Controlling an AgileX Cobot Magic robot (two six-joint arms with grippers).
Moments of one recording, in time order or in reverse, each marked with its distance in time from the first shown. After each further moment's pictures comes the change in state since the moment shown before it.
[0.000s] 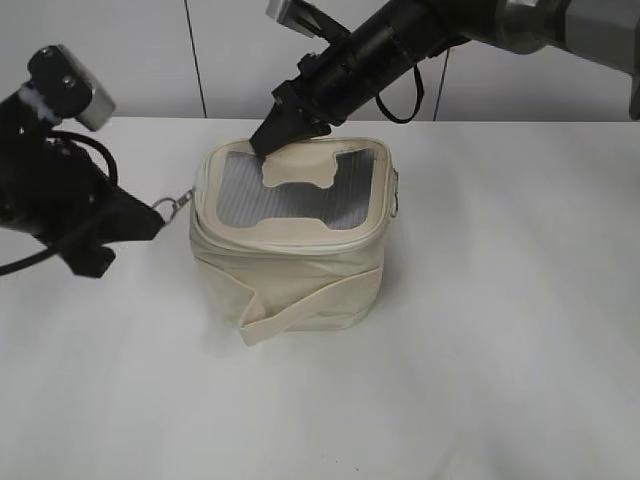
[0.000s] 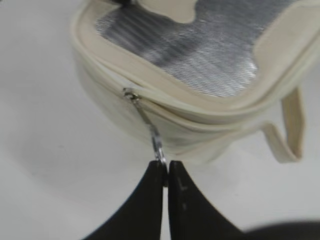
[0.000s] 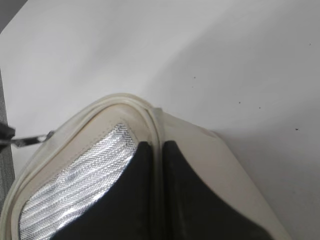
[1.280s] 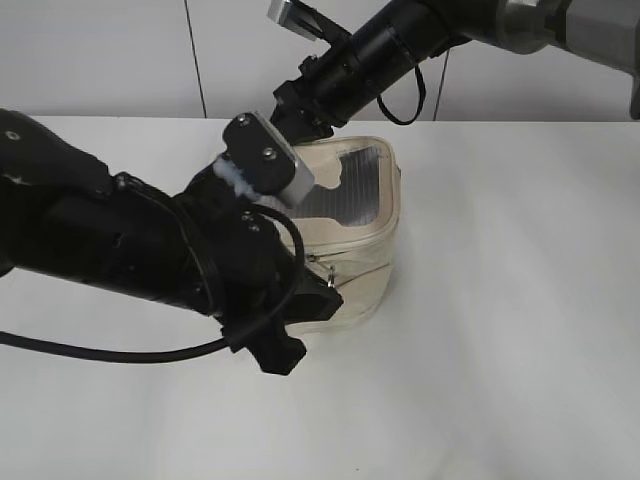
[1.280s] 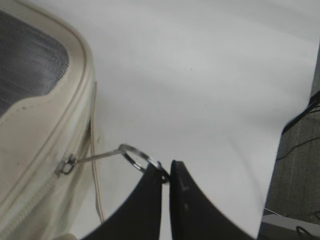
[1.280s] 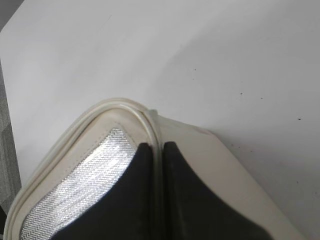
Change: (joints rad) left arm -0.517 0.095 -0.002 -0.350 -0.162 0.055; right arm -0.002 0.000 0.000 -0.004 0.015 0.030
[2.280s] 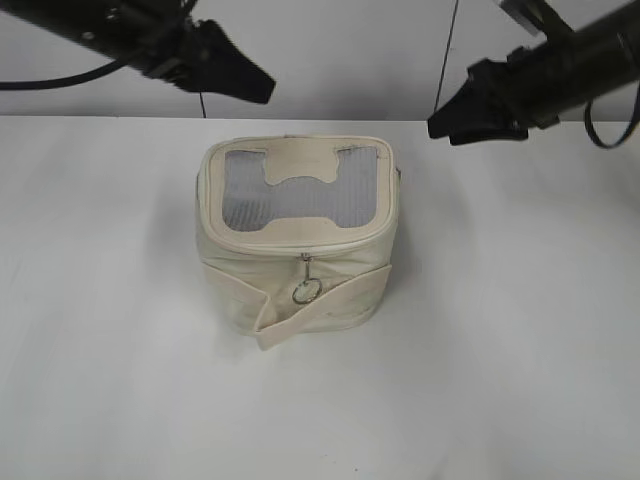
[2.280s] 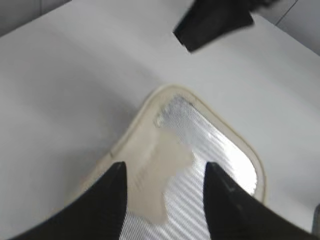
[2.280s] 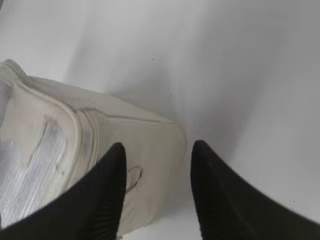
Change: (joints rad) left arm 0.501 0.179 -0.552 0.300 0.578 -0.406; right arm -0.339 -0.372 0.554 0.050 -0.156 -0.030
